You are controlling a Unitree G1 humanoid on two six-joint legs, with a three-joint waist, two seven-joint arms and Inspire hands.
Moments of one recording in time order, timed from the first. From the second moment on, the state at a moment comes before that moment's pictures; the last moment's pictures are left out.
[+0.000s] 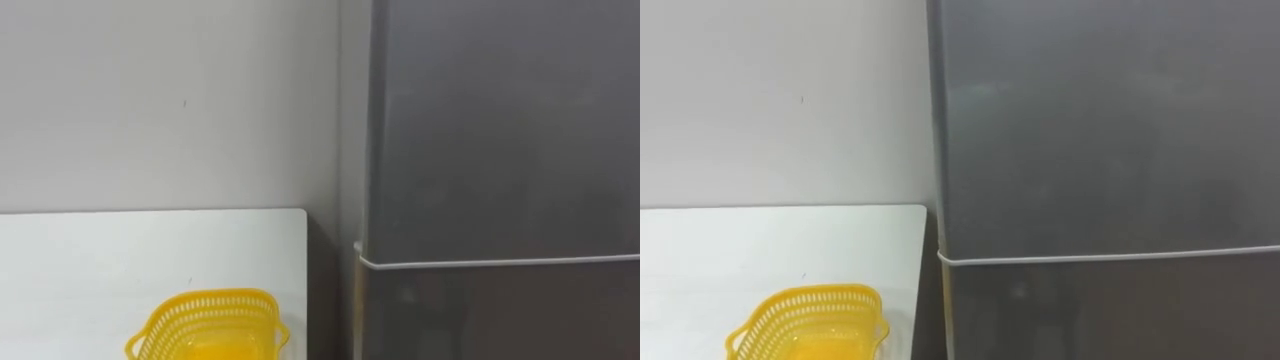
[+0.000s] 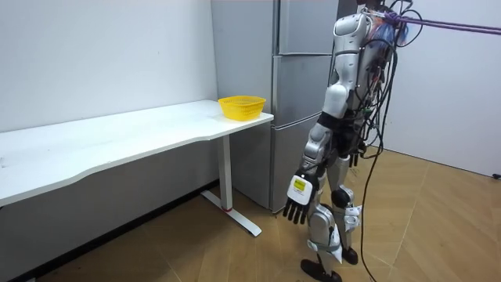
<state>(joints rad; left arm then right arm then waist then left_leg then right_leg) 0.22 0.17 0.15 1.13 0.14 0.20 0.00 0.10 -0.22 0.02 1.30 -0.35 0.16 0.06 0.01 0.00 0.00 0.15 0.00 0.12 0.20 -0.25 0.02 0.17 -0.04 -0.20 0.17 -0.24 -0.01</state>
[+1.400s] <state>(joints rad) 0.12 0.20 0.47 0.03 -0.47 -0.07 0.70 0.13 -0.25 -0.11 1.23 -0.42 0.08 0.00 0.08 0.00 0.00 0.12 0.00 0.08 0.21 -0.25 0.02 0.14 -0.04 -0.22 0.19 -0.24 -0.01</state>
